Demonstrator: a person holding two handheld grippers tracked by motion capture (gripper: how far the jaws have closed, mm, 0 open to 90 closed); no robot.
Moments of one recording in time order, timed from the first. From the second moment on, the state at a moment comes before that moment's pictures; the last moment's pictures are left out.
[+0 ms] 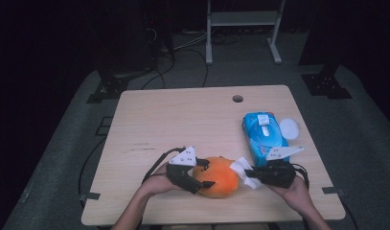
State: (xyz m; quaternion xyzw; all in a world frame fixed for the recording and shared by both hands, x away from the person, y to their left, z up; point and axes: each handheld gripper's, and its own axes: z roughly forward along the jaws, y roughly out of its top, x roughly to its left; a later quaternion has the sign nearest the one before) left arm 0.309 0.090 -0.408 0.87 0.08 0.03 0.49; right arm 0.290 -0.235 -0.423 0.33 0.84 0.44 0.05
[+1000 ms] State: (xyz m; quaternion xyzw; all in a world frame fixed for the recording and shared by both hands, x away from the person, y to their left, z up) left arm 0.307 0.092 -0.400 0.87 0.08 0.03 0.48; right arm 0.266 -0.292 -0.439 0.35 0.85 0.38 0.10
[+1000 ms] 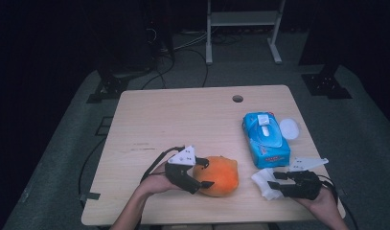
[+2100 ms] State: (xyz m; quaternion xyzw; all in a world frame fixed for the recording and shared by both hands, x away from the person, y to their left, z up) left arm 0.347 0.056 -0.423 0.89 0.08 -0.04 0.44; right arm 0.265 -0.278 -0.437 0.32 0.85 0.40 0.09
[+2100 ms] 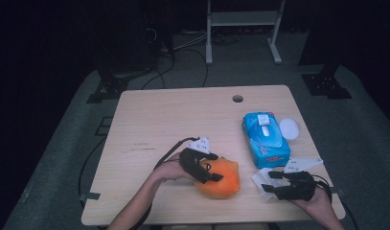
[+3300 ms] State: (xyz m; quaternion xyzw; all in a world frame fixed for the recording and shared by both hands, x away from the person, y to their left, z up) left arm 0.350 0.087 -0.365 0.86 0.11 0.07 0.50; right arm 0.263 -0.281 -0.431 0.32 0.84 0.42 0.09
